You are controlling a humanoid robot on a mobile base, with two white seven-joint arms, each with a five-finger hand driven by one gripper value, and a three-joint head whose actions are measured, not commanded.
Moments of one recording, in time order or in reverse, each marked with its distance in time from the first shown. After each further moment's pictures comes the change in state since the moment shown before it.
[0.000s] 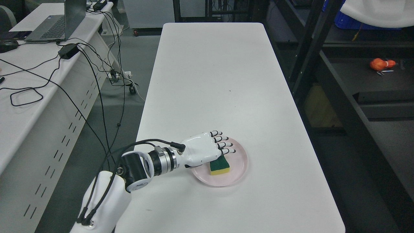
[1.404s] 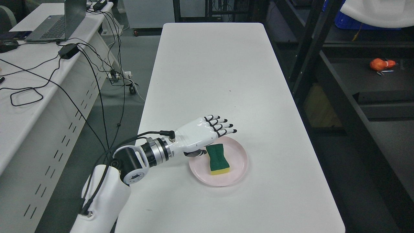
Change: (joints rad) left arm -0.026 -0.043 0.062 0.113 0.115 0.008 0.112; right arm 0.000 0.000 0.000 0.000 0.000 0.000 0.000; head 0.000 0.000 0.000
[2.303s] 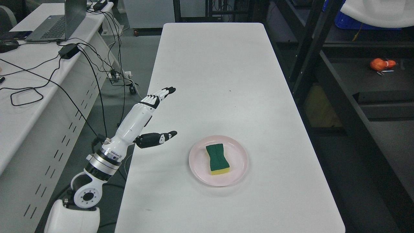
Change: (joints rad) left arm 0.197 -0.009 0.344 -0.157 0.517 0.072 0.022; right arm 0.000 0.000 0.000 0.000 0.000 0.000 0.000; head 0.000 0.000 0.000
